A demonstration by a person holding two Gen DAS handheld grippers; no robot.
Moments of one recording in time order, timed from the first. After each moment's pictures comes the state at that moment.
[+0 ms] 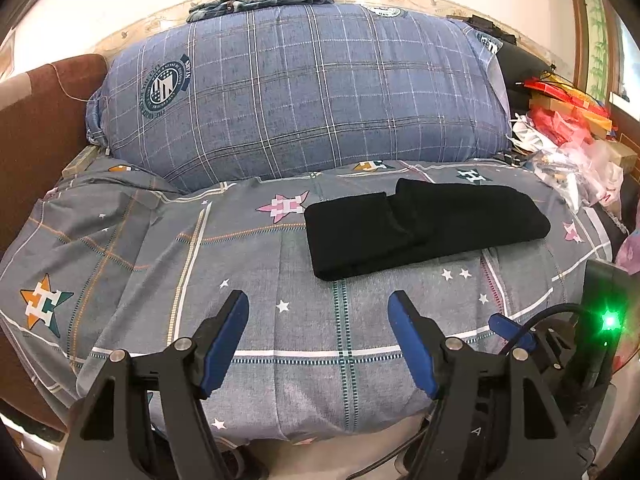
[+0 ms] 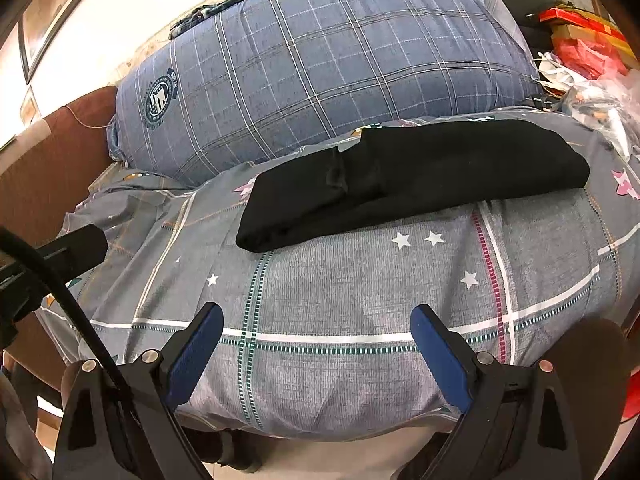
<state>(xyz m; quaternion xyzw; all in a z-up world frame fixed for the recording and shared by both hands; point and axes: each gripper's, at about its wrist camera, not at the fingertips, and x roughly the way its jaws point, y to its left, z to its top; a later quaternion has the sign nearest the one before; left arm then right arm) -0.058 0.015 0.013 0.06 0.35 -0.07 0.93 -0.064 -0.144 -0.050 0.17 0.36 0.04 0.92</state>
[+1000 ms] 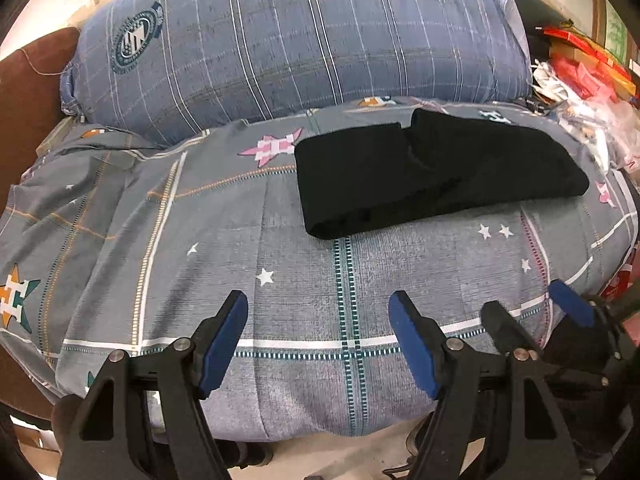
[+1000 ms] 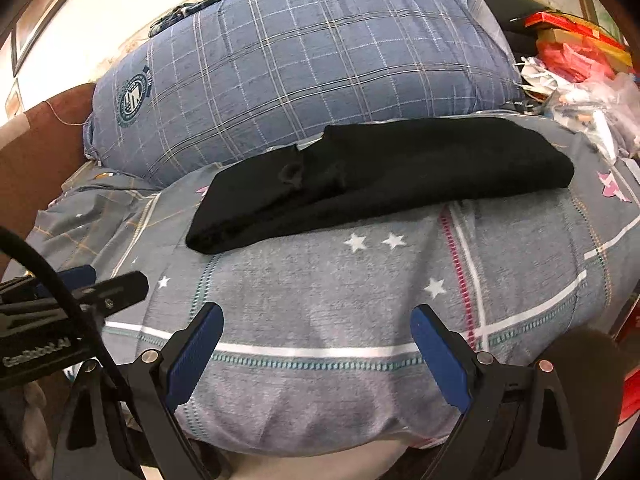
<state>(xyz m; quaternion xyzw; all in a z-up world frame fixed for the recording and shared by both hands) 0.002 -0.004 -0.054 0.08 0.44 -0.06 0.89 -0.055 -0.171 -0.077 0.14 0.35 0.00 0.93</state>
